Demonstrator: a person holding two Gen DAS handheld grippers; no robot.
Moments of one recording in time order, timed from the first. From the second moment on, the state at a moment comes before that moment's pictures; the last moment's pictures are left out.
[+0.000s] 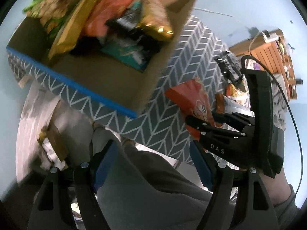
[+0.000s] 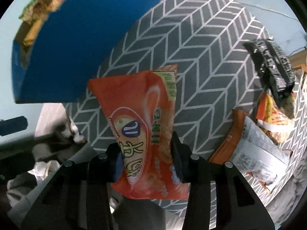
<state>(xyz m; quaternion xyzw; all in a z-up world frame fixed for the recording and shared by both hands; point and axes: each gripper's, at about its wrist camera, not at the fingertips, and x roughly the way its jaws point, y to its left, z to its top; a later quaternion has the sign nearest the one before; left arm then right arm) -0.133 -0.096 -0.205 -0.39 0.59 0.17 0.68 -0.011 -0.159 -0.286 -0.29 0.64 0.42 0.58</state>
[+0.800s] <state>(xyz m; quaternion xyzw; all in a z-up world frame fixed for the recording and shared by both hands) 0.026 -0.190 -0.176 -0.17 0.63 -0.05 0.76 0.080 -0.317 -0.194 -0.05 0.65 0.24 0.72</state>
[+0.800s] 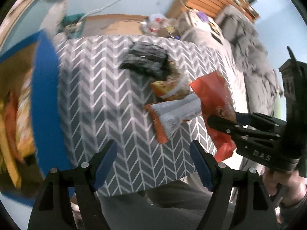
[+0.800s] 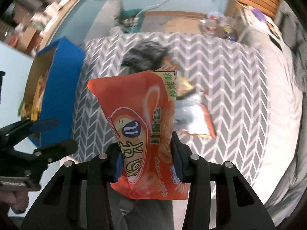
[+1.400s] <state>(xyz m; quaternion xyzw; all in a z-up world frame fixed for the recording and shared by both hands) 0.091 -0.282 -0.227 -0.01 0.66 -0.19 0.73 0.074 -0.419 -0.211 0.07 0.67 0.12 0.73</state>
